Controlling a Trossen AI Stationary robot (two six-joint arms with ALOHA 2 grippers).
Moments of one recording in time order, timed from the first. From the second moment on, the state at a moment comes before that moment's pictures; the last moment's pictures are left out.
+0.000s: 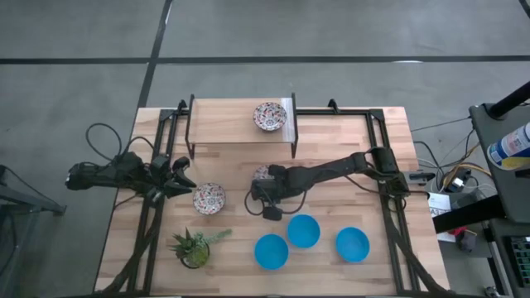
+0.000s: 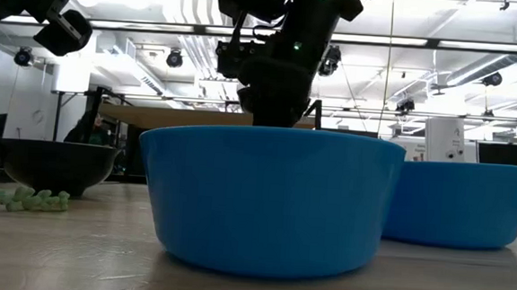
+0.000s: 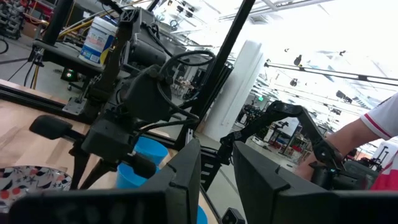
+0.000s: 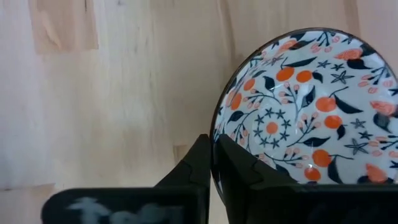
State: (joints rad) left arm -0.08 0.04 0.16 0.04 0.24 -0.51; right arm 0.12 2.09 1.62 -0.75 0.16 0.24
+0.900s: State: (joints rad) left arm -0.08 0.04 0.16 0.04 0.24 -0.51; right arm 0.15 2.10 2.13 -1.19 0.21 0.12
